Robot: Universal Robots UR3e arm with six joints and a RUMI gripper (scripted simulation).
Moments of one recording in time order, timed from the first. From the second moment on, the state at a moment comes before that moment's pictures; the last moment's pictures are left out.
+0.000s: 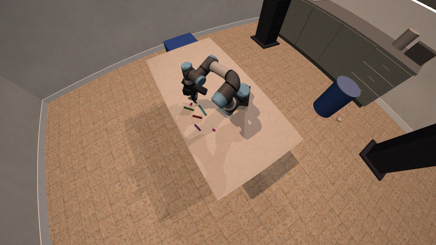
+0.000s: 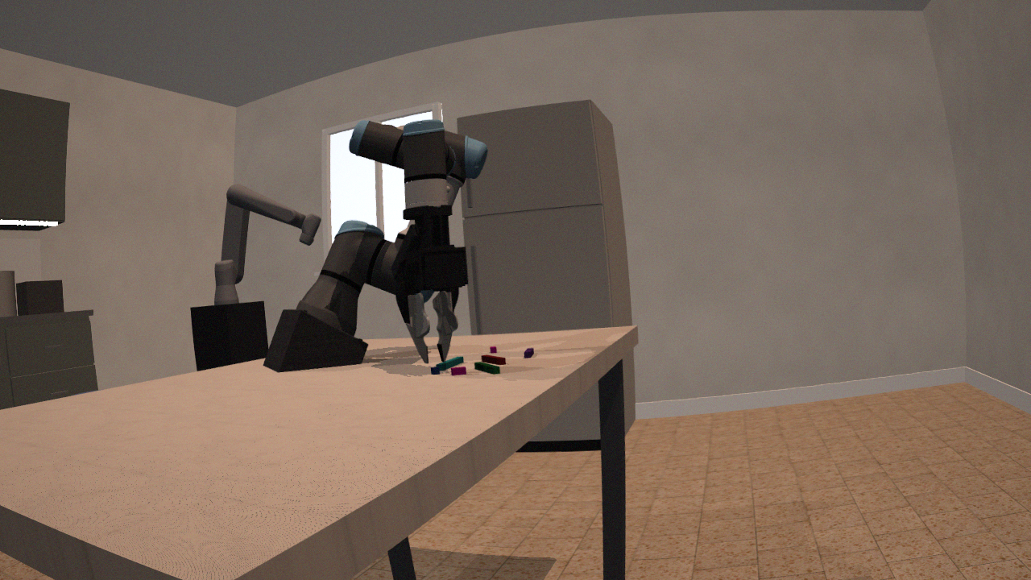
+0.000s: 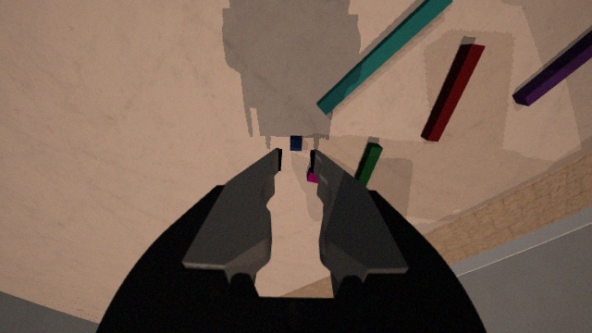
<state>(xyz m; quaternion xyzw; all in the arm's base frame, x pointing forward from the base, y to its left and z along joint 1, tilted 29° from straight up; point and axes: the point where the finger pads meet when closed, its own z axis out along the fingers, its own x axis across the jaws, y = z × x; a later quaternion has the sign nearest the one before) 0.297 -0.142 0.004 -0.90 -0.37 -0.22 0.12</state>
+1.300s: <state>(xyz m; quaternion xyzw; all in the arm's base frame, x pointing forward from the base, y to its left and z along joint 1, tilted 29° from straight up) 0.298 -0.142 0.003 -0.90 -0.37 -0.22 0.12</state>
